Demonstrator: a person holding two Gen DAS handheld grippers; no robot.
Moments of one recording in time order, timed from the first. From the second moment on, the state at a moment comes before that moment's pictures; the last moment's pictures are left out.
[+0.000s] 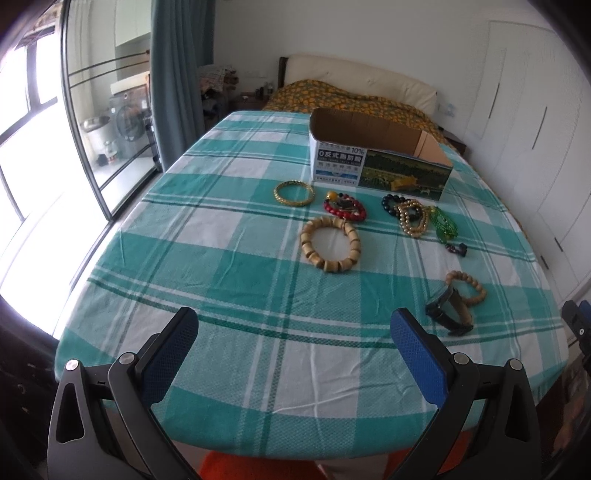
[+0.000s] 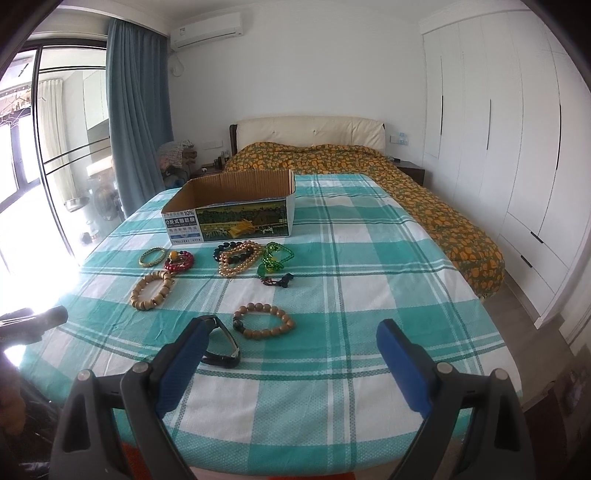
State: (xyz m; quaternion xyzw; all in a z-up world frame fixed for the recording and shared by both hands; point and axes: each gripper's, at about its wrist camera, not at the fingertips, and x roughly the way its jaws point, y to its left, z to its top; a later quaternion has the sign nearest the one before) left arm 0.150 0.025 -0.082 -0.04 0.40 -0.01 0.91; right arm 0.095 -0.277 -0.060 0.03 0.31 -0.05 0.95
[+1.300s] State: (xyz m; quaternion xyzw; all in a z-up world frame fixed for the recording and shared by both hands) left arm 0.307 0.015 -0.189 0.00 0.46 0.00 0.89; right arm 0.232 -0.292 -0.171 0.00 0.45 0.02 0.90
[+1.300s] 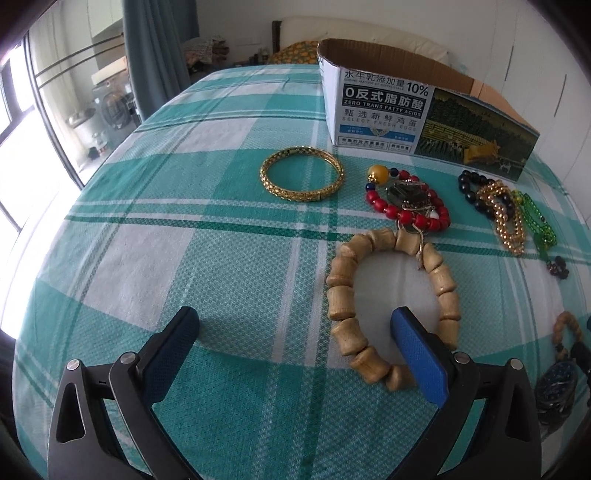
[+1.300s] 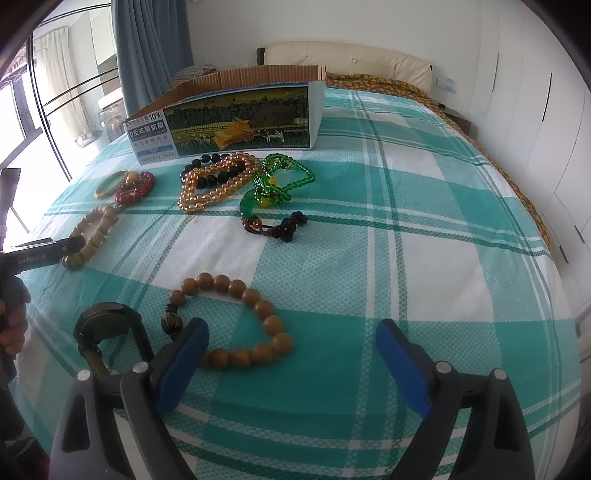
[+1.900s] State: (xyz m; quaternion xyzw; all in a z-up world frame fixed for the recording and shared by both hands) left arm 0.307 0.015 -0.187 0.00 0.46 0.00 0.89; right arm 0.243 -0.285 -0.175 -0.03 0.45 0.01 0.89
